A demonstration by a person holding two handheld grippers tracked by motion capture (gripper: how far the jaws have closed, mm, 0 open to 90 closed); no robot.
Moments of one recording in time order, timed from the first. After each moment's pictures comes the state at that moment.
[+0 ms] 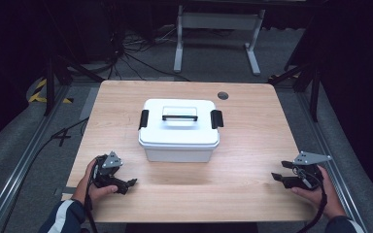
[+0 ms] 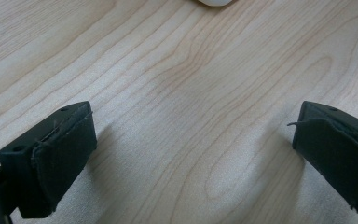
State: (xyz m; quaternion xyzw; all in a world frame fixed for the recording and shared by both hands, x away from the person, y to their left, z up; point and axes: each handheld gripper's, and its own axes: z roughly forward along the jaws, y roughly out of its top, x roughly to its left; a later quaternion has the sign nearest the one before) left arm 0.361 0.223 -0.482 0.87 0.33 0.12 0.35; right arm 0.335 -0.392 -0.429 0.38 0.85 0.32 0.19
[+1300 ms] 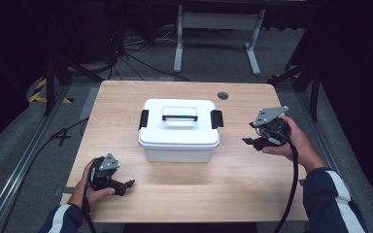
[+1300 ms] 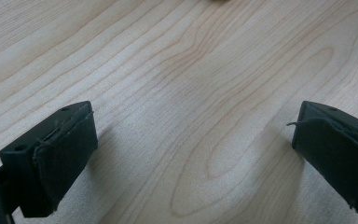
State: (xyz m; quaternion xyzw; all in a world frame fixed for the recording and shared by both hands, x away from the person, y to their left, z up) left arm 0.354 0.229 -0.483 0.86 0.34 0.13 0.35; right arm 0.413 -0.272 -0.319 0.22 0.92 0.26 0.22
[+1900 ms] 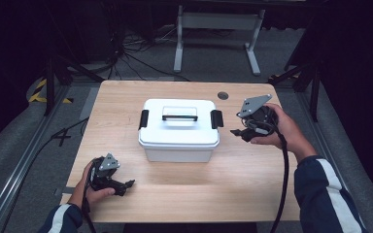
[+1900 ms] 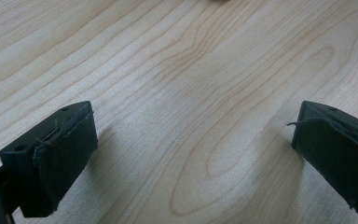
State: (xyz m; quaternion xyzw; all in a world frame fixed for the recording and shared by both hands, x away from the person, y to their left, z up) left arm 0.353 0.229 -0.483 0.86 0.35 0.13 0.35; right arm 0.424 -0.229 -0.289 0.16 0.93 0.25 0.23
